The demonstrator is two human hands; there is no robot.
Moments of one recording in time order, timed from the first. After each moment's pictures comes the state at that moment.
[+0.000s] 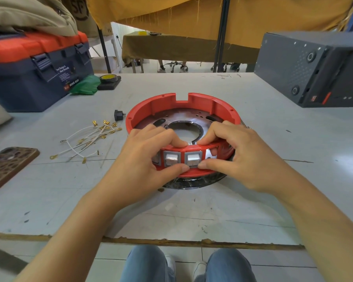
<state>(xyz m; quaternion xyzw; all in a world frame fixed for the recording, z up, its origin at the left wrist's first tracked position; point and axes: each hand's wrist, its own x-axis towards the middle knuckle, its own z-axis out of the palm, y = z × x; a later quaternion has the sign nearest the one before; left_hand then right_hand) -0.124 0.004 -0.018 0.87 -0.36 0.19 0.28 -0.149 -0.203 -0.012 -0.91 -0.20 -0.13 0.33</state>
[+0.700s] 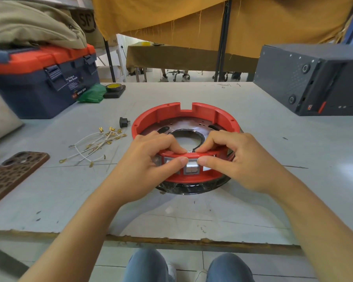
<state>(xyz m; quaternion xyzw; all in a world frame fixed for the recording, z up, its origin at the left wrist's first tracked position) -0.126 0.007 -0.012 0.86 -0.34 0.14 0.36 -0.150 -0.202 -0.007 -0.88 -0.22 -0.11 0.40</state>
